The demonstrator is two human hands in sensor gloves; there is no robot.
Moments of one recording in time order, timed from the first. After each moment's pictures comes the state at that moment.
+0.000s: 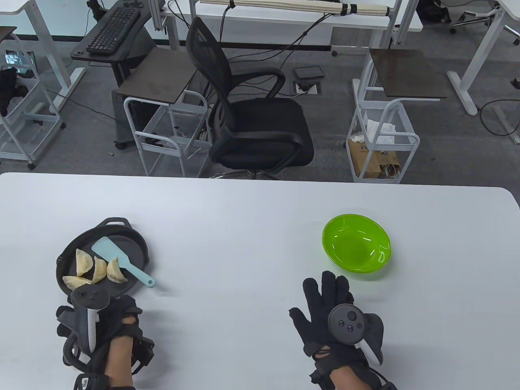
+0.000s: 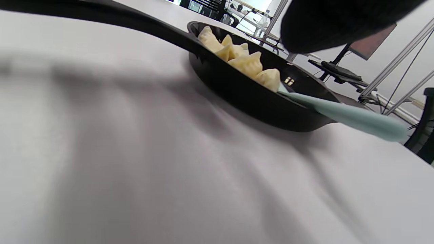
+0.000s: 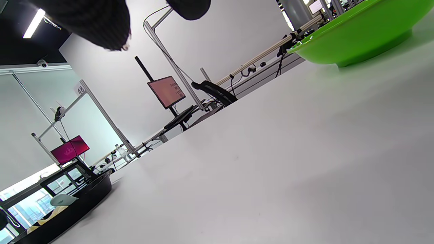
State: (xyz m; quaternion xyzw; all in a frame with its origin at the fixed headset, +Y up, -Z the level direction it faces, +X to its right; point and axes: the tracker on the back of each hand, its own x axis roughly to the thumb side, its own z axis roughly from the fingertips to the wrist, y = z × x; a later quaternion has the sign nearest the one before) left_hand -0.346 -0.730 -0.284 -0.07 0.43 0.24 0.87; right_hand 0.149 -0.738 -0.279 0.09 -0.02 0.94 0.32
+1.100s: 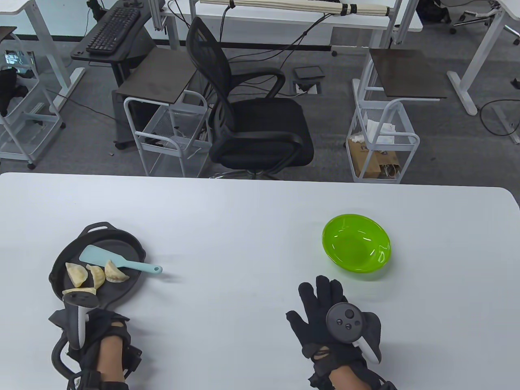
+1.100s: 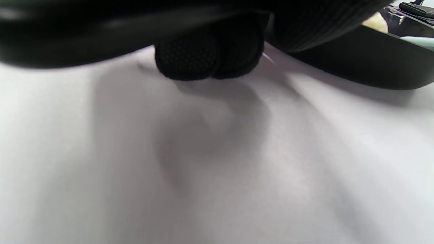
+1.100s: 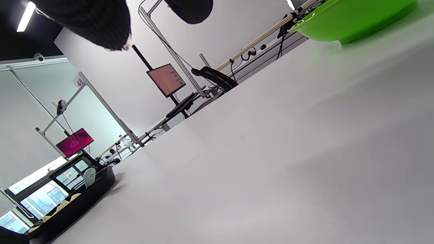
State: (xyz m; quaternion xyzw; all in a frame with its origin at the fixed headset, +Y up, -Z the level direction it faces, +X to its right) left_hand -0.375 -0.758 -0.281 -0.16 0.48 0.21 0.83; right_hand 0.146 -0.740 -0.279 0.09 0.02 0.94 0.34
